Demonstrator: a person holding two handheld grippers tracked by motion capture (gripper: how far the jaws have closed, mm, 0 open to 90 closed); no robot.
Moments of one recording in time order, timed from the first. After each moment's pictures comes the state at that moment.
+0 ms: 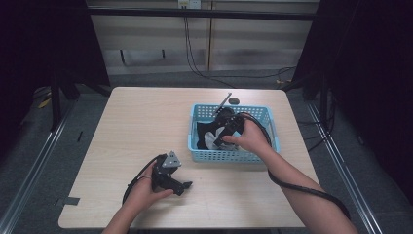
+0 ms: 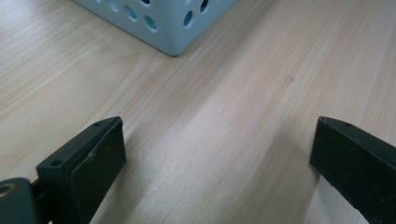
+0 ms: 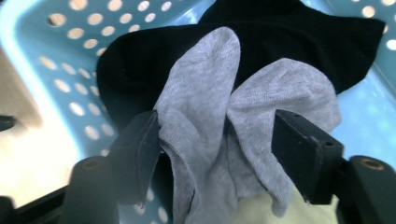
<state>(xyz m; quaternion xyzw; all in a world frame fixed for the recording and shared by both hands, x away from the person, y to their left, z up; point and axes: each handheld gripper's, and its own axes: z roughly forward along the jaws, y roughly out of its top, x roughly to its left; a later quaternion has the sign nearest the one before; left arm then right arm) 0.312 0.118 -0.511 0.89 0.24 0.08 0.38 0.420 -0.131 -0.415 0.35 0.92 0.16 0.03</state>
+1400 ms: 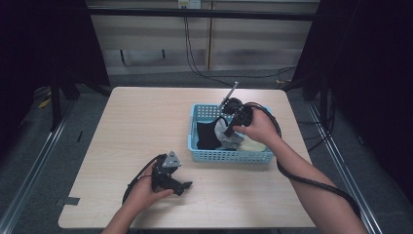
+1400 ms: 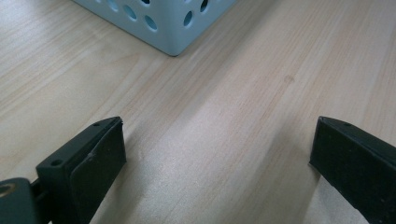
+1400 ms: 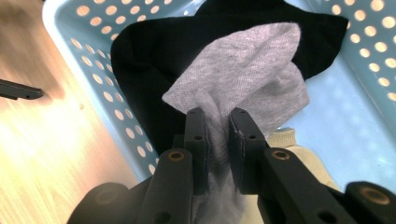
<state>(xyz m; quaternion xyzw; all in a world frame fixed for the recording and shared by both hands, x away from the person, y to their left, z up) 0.312 0.118 -0.511 0.89 0.24 0.08 0.38 0.425 -0.151 -0.377 0.33 0.93 0.15 0.01</state>
